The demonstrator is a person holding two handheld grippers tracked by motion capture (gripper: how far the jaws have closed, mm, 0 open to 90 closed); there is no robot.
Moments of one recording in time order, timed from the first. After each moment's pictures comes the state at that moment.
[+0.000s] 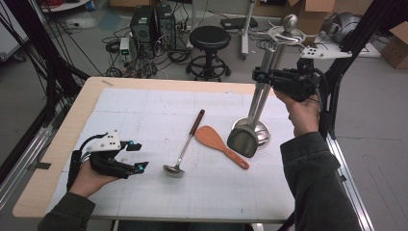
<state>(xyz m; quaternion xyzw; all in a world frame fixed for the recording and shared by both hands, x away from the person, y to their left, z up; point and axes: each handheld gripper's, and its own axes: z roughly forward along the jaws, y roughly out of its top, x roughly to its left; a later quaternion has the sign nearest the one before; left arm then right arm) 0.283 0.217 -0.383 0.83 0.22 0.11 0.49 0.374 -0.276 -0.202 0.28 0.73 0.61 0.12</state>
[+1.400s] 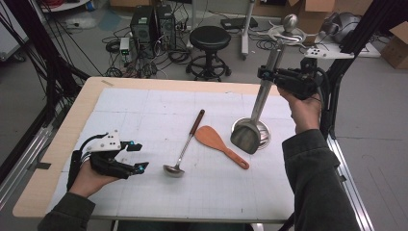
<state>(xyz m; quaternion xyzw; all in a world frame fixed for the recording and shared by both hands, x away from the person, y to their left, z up) 0.283 0.217 -0.383 0.83 0.22 0.10 0.49 0.387 -0.290 -0.212 0.31 0.72 0.61 0.13</state>
